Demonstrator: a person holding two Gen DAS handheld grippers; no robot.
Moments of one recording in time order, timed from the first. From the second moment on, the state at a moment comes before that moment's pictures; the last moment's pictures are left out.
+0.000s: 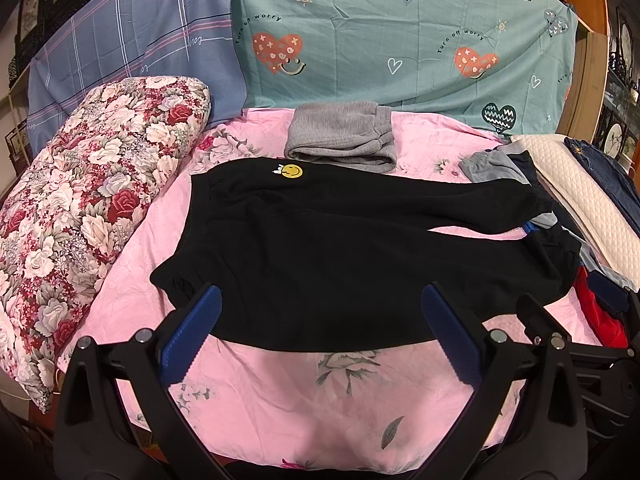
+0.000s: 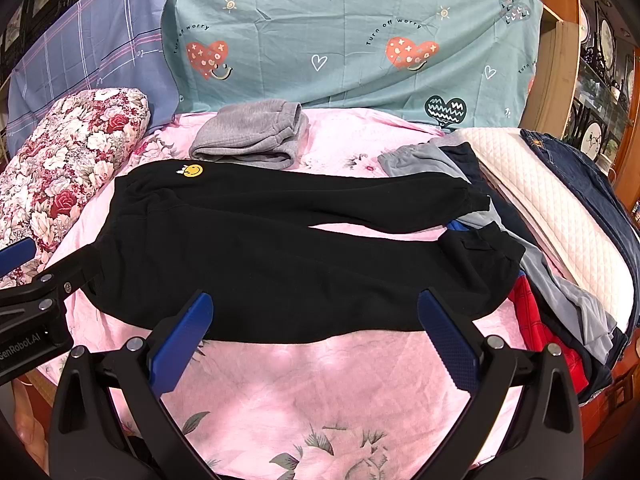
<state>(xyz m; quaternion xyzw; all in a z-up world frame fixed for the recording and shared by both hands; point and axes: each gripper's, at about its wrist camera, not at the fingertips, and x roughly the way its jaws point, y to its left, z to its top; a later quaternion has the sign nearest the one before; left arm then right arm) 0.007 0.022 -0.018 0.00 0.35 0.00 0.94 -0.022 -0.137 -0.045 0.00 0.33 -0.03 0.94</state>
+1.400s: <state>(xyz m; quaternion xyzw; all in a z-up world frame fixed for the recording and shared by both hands) 0.118 0.273 -0.180 -0.33 0.47 0.12 0.81 -0.009 -0.208 -0.092 0.04 0.39 -0.09 0.91</state>
